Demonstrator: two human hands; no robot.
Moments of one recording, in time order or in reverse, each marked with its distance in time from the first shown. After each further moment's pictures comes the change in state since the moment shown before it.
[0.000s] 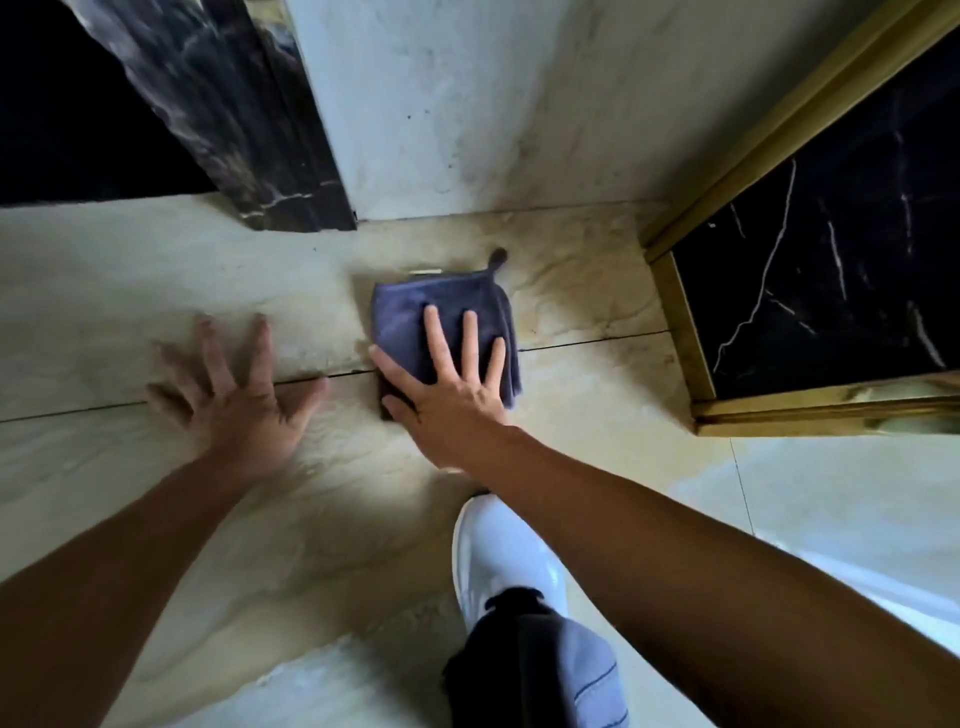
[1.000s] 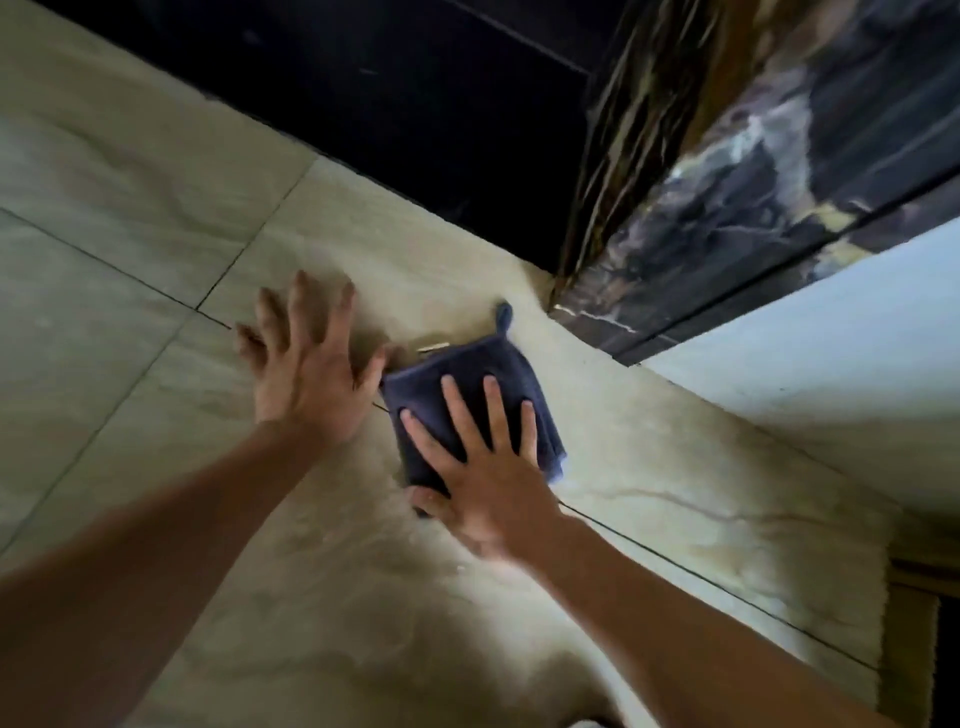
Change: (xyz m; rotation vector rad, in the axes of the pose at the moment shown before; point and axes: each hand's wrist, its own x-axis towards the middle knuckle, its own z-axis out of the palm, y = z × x) left_hand 0.039 -0.111 -0.042 -0.152 0.236 -0.343; right_hand 0.081 -0.116 0.005 -0.259 -0.062 -0.704
